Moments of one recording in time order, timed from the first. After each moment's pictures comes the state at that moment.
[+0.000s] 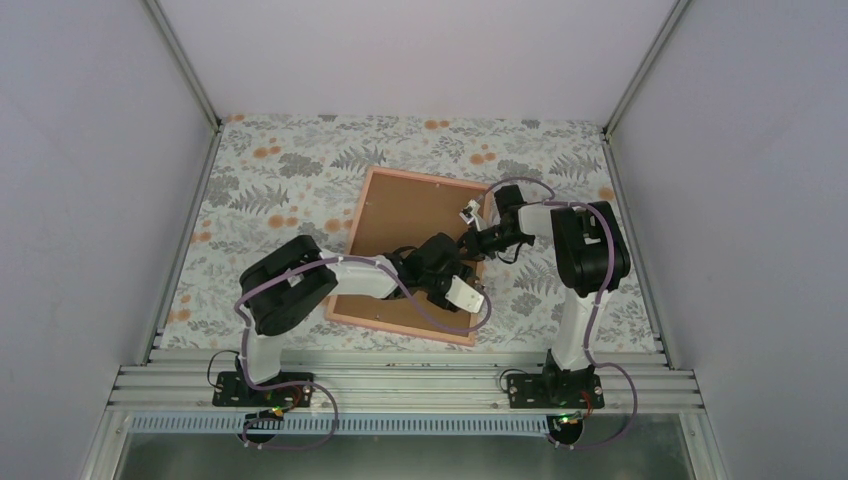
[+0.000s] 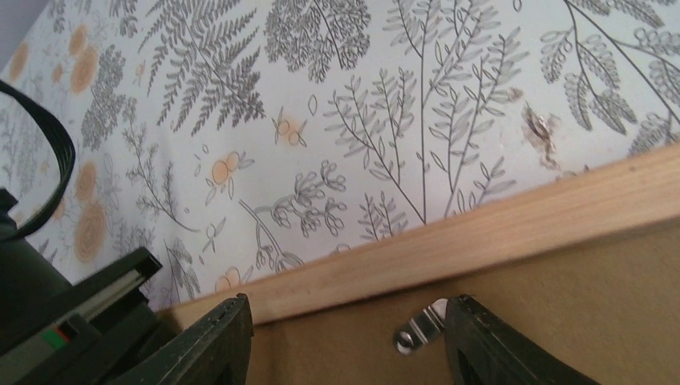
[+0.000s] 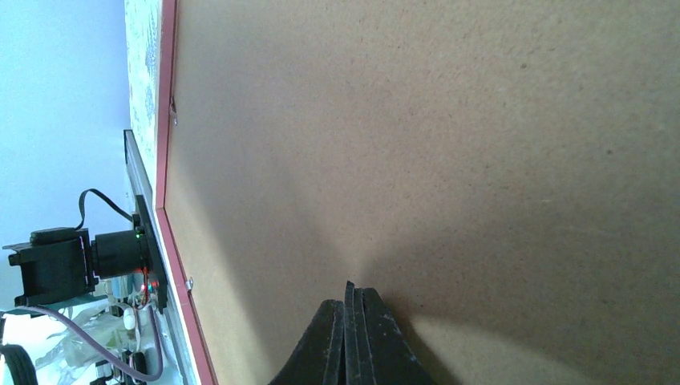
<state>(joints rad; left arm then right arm) -1.01 1.93 1.05 0.10 0.30 1.01 0.23 2.00 1.06 -0.45 -0.94 -0.02</state>
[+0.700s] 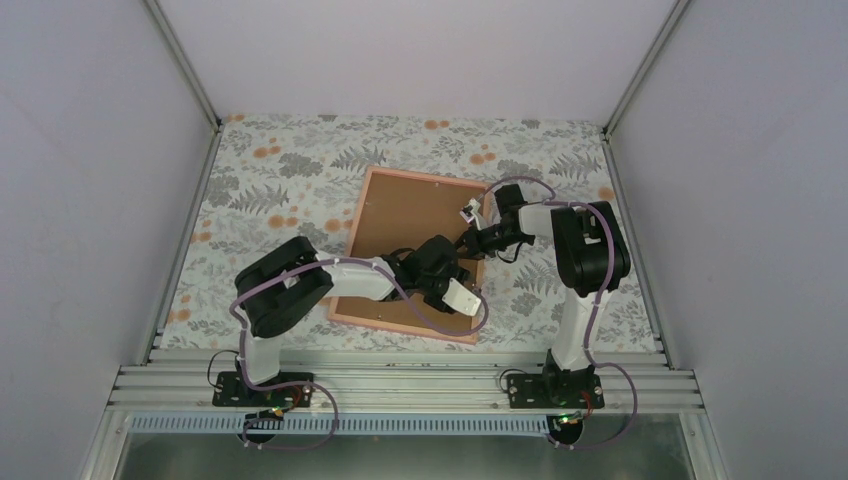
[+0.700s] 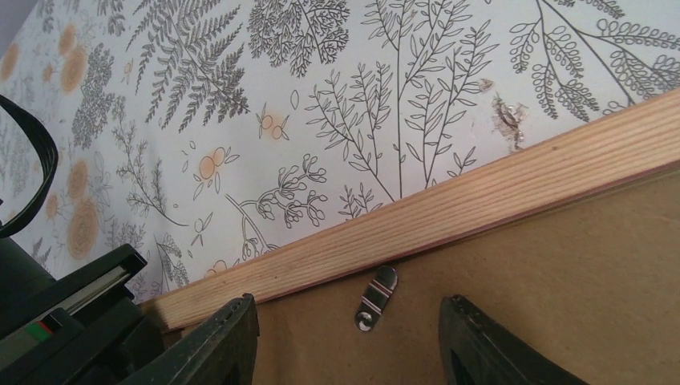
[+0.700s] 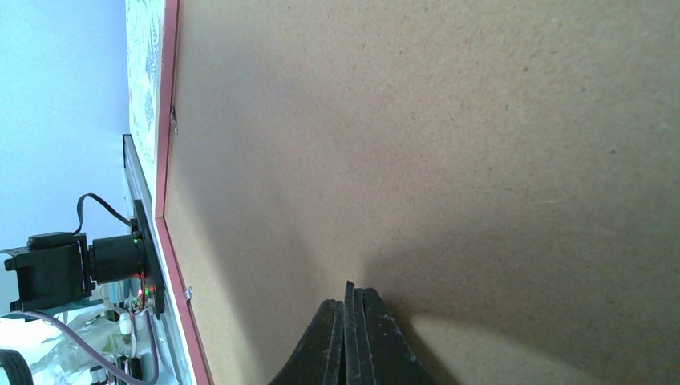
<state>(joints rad) -1.02 1.92 1.04 0.09 0.29 1.02 0.23 2.00 1.06 -0.43 -0.94 -0.02</state>
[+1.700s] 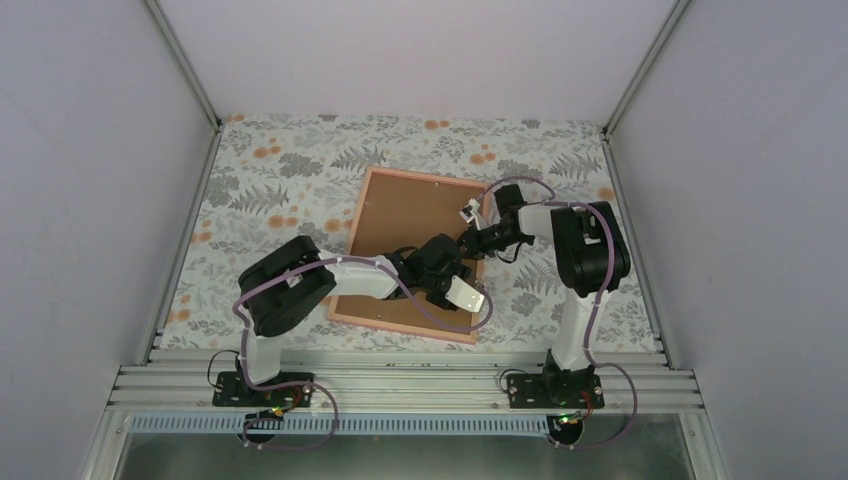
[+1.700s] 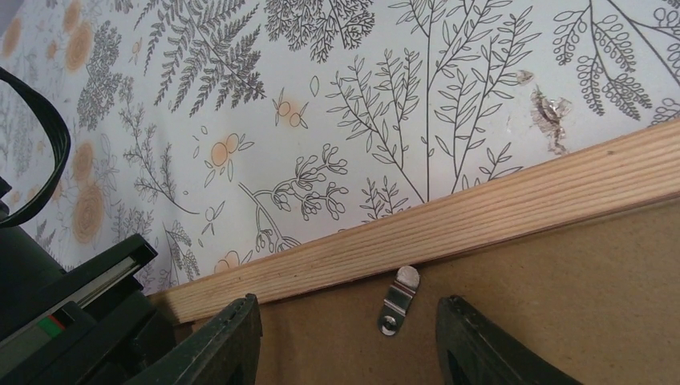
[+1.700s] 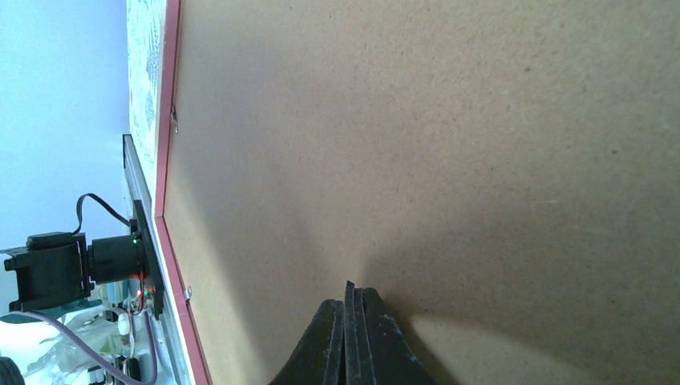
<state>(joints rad) -1.02 1.94 1.07 0.07 0.25 1.00 0.23 2.00 1.06 -0.42 -0.94 -0.01</state>
